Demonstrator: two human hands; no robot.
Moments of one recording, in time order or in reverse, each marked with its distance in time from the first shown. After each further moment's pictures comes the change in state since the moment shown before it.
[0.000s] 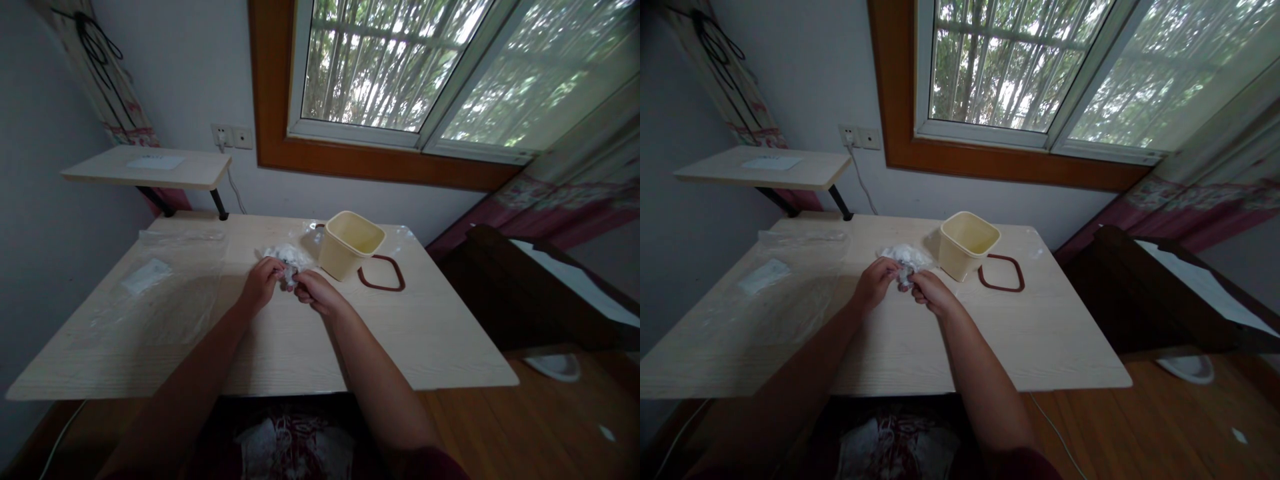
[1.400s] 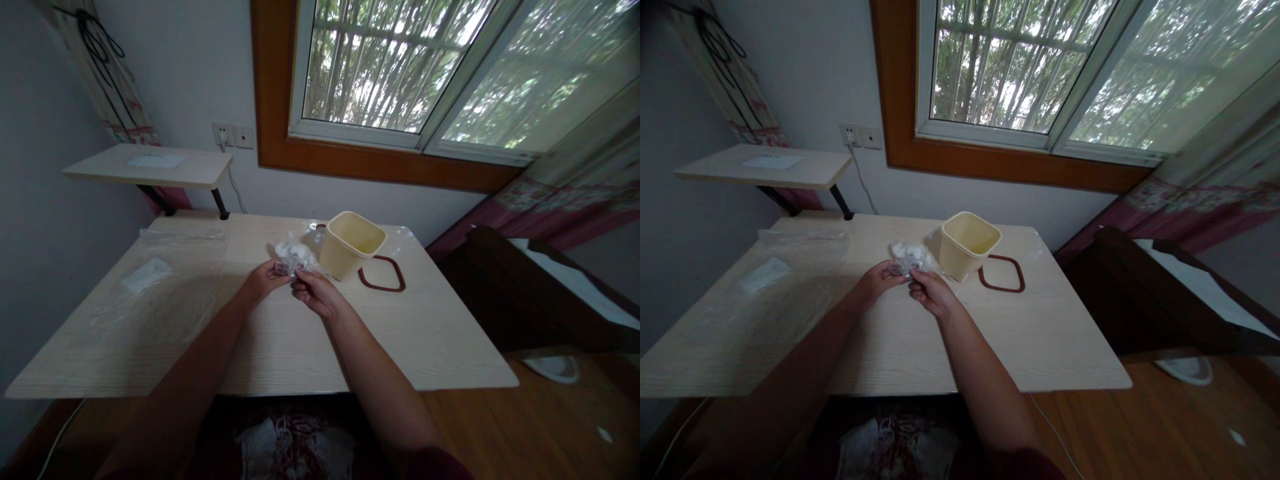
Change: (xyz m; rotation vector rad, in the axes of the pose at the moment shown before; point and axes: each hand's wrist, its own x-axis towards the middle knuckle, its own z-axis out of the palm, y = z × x) left_hand -0.002 -0.011 0.006 -0.580 -0.152 -0.471; right_hand -0.002 0.004 0.000 0.465 -0.006 -0.021
